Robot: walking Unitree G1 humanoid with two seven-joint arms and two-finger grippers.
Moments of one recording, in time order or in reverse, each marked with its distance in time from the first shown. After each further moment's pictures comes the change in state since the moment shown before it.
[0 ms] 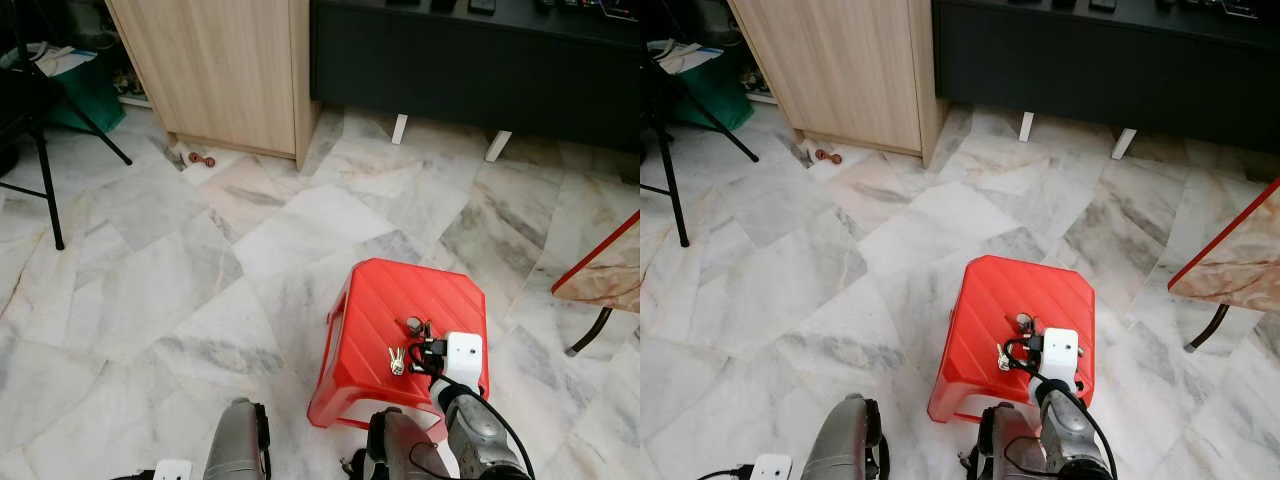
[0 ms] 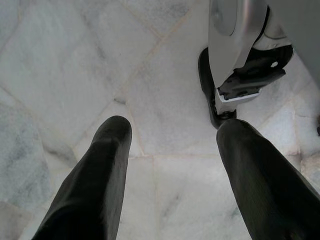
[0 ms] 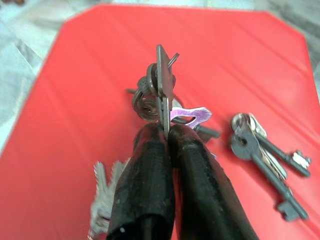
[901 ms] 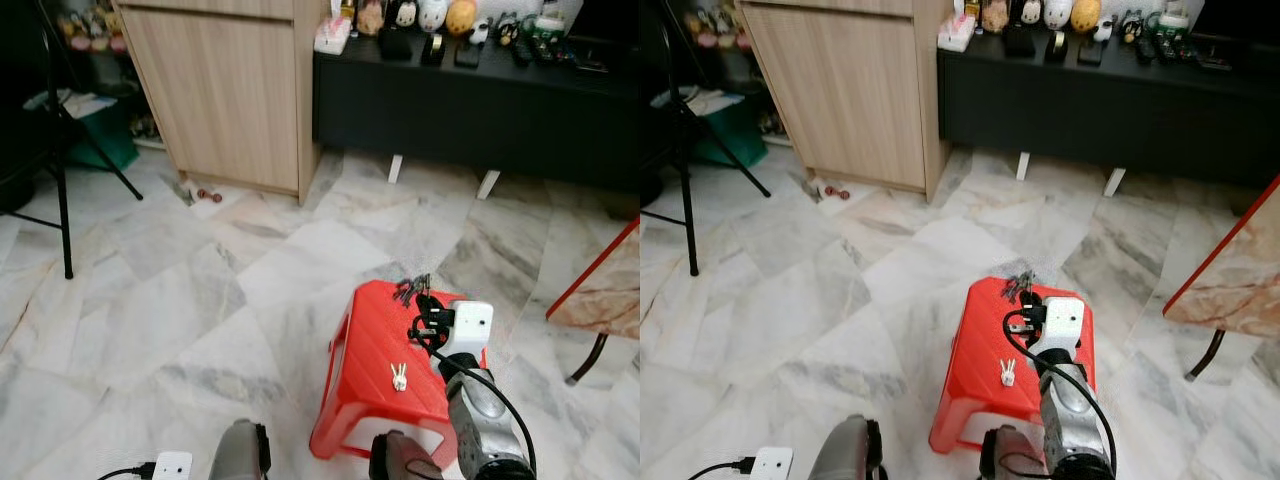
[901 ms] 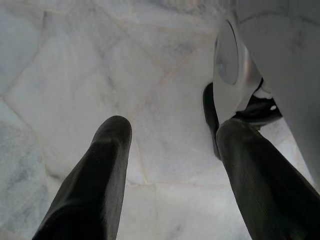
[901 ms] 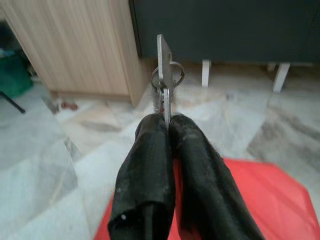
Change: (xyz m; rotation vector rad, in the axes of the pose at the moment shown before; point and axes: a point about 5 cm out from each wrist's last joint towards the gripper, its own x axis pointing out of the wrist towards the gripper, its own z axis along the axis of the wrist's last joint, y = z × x) left arm 0.003 0.001 0.005 -0.009 0.016 0.011; right arm -0.004 0.015 0.056 -0.001 -0.303 0.101
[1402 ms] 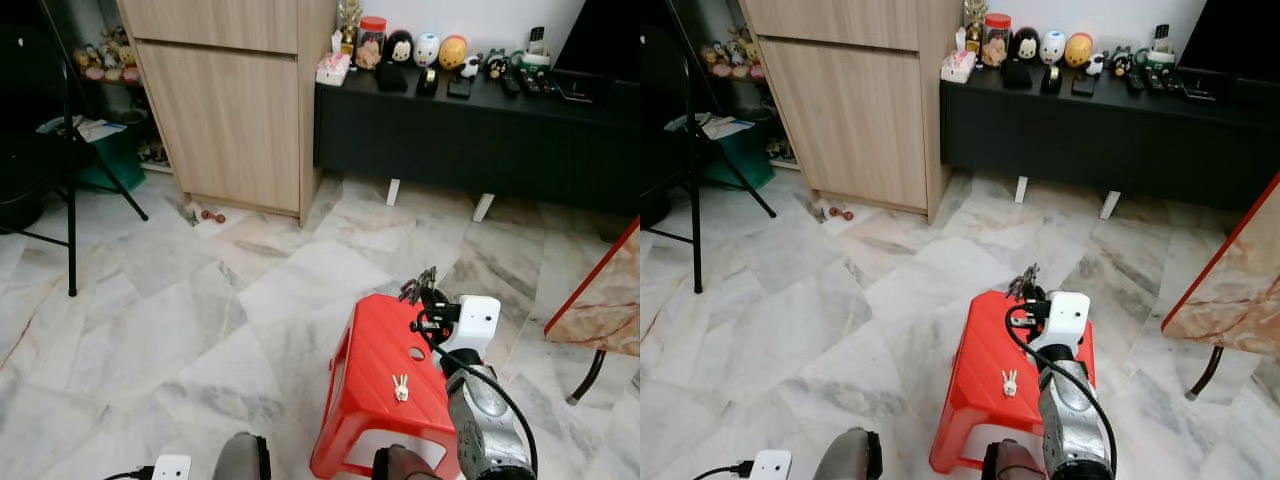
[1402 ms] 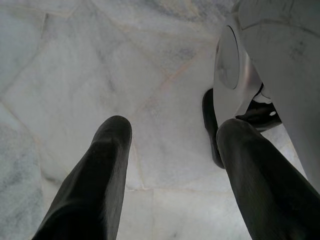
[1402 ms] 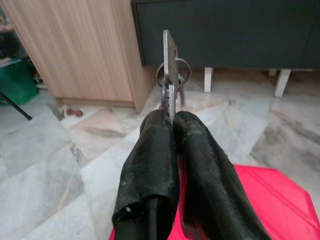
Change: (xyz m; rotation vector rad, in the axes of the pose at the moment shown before) left arm 0.000 0.001 -0.003 -0.021 0.020 0.000; right arm -0.002 0.004 0.004 0.022 0.025 -0.031
